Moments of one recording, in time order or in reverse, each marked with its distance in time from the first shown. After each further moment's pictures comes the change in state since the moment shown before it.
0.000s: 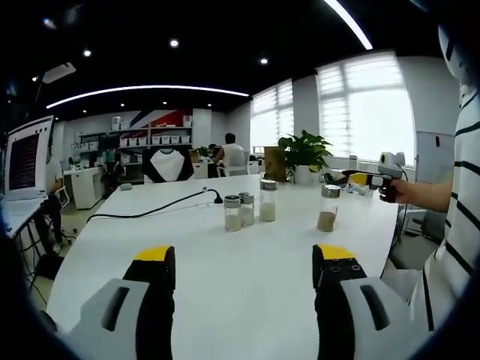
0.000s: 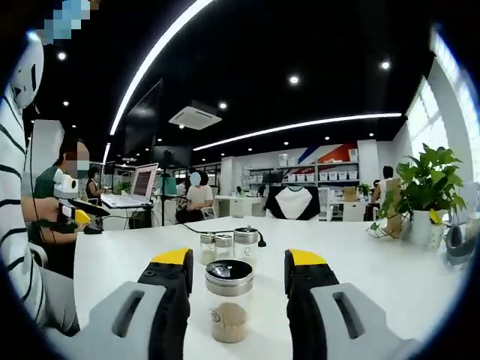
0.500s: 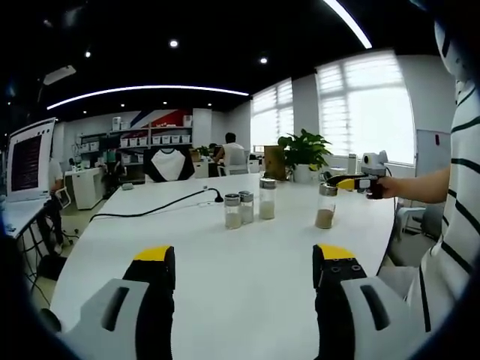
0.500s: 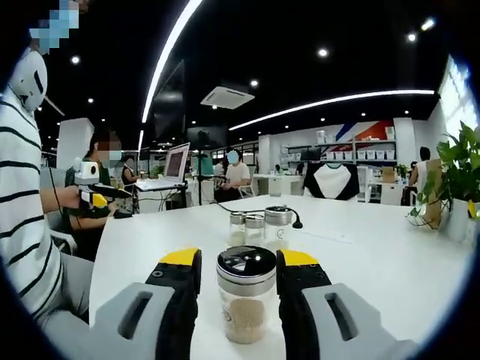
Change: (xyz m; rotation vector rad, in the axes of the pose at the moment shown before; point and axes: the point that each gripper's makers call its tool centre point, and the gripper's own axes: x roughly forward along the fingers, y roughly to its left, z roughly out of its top) left arm -0.010 -0.005 -0.001 0.008 0.009 0.000; right arm 0.031 0.019 -0.022 0.017 0.099 0.272
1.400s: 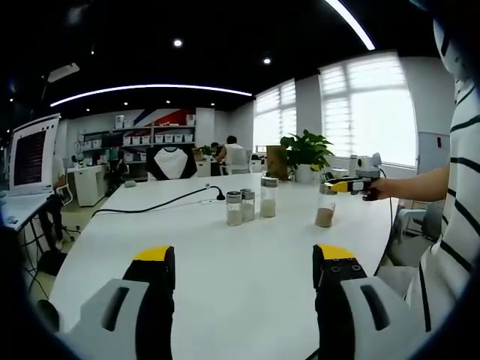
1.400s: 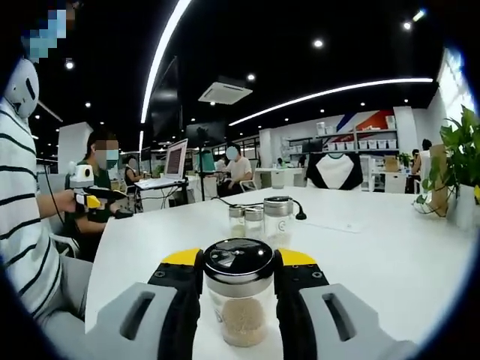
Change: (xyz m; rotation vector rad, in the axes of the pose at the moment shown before) left arm -0.011 -0.001 -0.007 -0.014 -0.001 0.015; right arm 0.021 -0.016 -0.020 0.065 0.045 0.058
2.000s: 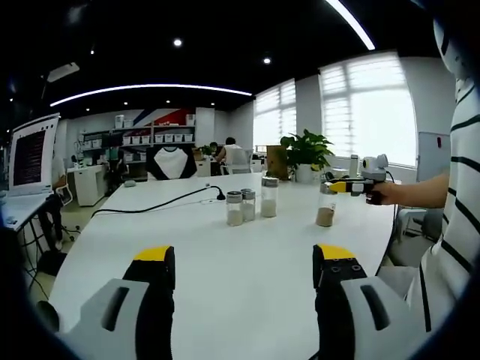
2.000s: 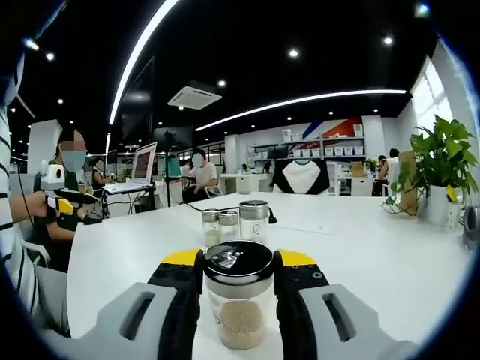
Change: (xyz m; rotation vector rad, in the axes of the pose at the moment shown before) left arm 0.002 0.003 0.000 -0.001 0.002 0.000; right arm -0.002 -0.010 0.002 -0.014 -0.030 -0.241
